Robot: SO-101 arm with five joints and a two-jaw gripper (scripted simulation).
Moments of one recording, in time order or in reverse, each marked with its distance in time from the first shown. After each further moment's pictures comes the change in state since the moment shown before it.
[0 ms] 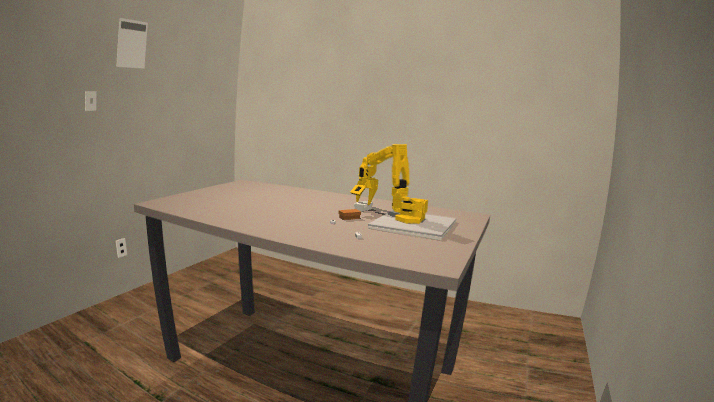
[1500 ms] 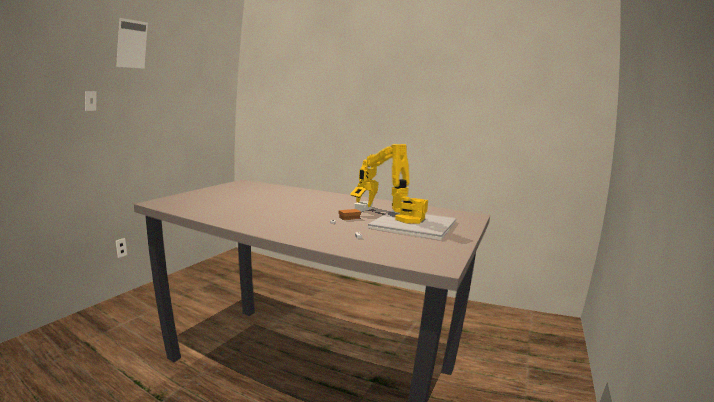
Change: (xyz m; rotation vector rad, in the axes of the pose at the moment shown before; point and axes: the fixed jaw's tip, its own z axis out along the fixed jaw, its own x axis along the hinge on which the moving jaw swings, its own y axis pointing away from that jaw) arm 0.000 0.002 0.008 0.001 0.000 0.000
